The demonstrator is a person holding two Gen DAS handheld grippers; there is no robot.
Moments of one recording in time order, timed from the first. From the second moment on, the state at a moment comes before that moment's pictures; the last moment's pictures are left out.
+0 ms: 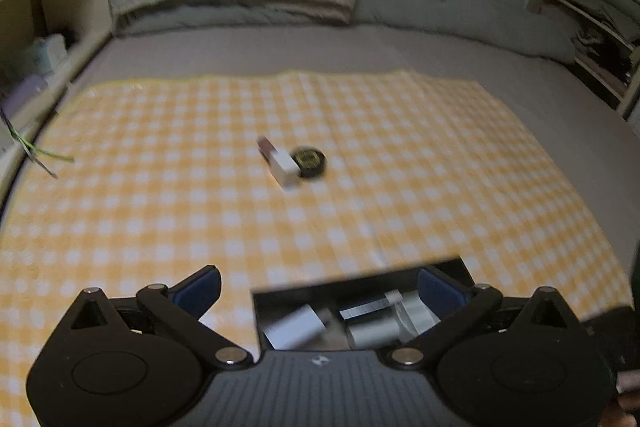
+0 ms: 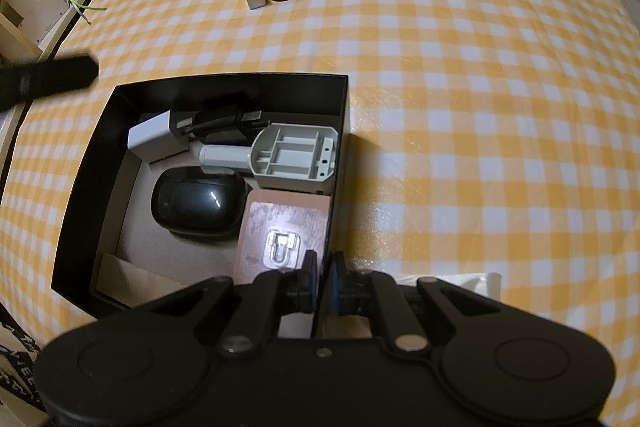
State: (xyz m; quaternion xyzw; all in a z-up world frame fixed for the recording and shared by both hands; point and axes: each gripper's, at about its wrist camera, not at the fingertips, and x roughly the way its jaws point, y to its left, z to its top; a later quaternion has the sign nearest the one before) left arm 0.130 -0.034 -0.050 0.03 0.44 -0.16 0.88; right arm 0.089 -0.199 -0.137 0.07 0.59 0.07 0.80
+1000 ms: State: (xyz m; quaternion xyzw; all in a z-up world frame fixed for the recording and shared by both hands) left arm 0.299 -0.063 -0.135 0.20 0.33 -0.22 0.89; right arm 0.090 -0.203 -0.138 0.09 0.60 0.08 0.79
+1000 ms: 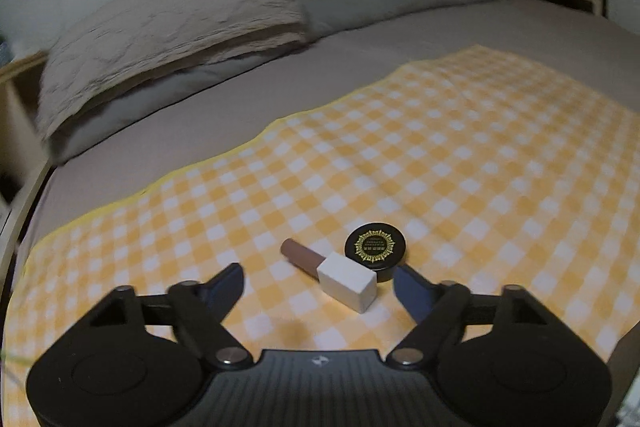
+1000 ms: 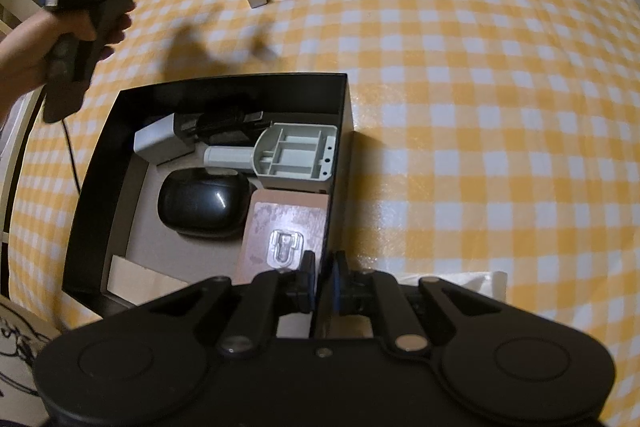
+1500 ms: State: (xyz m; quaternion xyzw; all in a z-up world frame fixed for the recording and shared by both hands) left arm 0.331 -0.095 -0.182 0.27 0.34 -0.27 0.86; right arm 0.090 -0.211 -0.138 0.12 0.60 0.09 0.78
